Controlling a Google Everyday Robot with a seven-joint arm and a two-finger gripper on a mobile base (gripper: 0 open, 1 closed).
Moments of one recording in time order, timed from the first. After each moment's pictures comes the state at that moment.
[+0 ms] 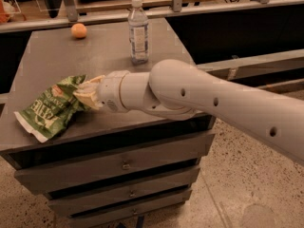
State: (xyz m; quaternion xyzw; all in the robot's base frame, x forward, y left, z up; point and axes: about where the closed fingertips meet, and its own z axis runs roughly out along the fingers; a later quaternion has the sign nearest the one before) arm 0.526 0.172 0.877 -0.49 0.64 0.30 0.51
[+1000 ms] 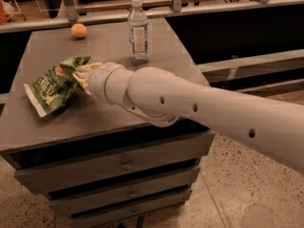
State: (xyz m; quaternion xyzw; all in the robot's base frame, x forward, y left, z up) arm 0.580 0.180 0.896 -0.41 0.66 0.21 0.59
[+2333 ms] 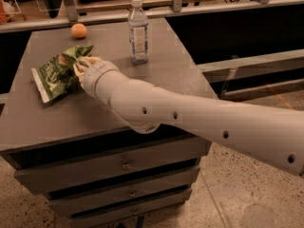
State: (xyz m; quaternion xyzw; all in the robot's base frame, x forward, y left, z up) arm 0.621 0.185 0.900 -0.35 0.65 0.15 0.66
